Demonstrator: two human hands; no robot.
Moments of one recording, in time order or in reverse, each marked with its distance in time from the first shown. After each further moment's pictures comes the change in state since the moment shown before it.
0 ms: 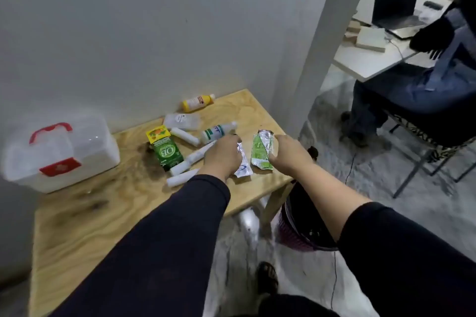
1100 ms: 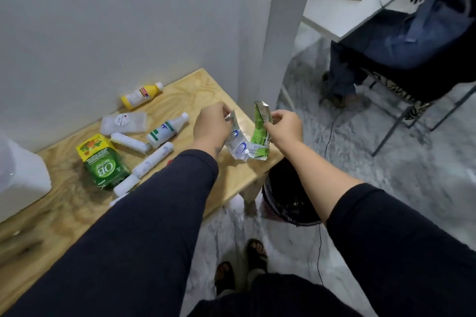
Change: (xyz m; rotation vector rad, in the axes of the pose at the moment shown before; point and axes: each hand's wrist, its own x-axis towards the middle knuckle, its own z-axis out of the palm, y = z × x) left_hand 0.100 0.075 0.031 -0.271 0.088 -0.089; right_hand 0.059 0.078 -0.019 0.609 0.281 0.399
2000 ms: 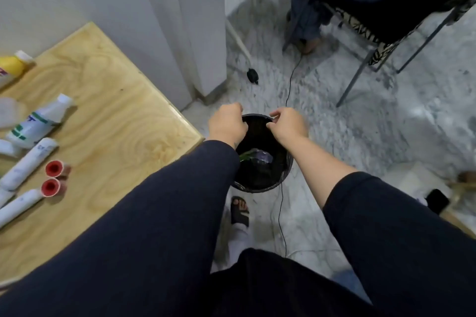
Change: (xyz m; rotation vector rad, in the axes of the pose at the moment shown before) left_hand 0.001 0.096 0.211 0.286 -0.413 0.026; right_hand 0.082 0.176 -0.084 -0.288 -0.188 0.245
